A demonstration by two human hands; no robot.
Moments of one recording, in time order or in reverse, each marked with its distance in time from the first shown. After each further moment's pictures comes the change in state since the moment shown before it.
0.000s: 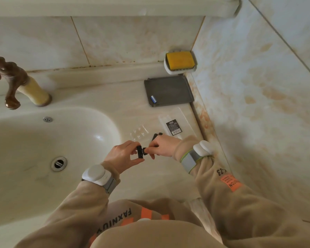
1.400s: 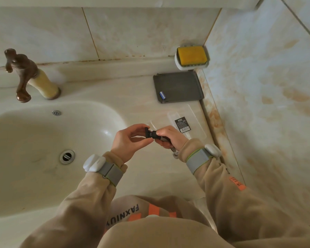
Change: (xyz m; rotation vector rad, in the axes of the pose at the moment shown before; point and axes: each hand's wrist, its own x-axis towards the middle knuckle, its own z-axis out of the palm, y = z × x) left_hand 0.013 0.024 -0.032 -0.841 0.198 -0.327; right_hand 0.000 -0.007 0.003 0.855 0.083 -0.206
